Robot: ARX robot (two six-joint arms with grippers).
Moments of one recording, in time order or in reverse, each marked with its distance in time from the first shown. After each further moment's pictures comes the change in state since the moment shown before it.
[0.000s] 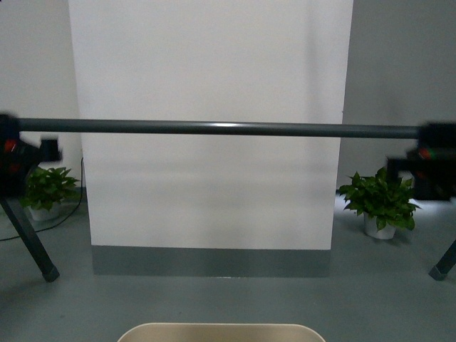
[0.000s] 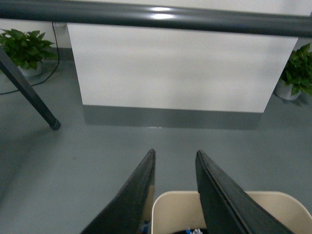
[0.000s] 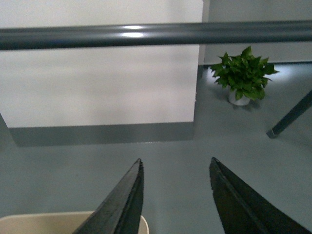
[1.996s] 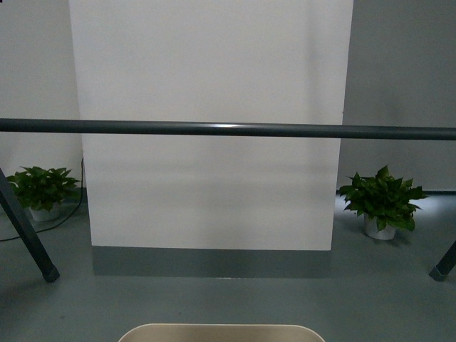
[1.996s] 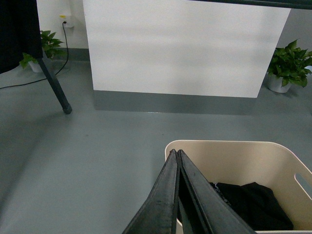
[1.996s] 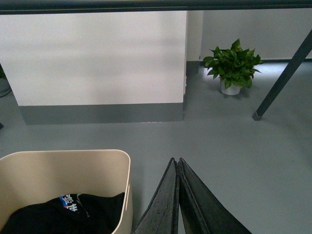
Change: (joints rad) left arm 0.147 -0.983 -0.586 -0.359 0.150 0.010; right arm -0.235 -1.043 -0.624 -0.404 -0.243 -0.010
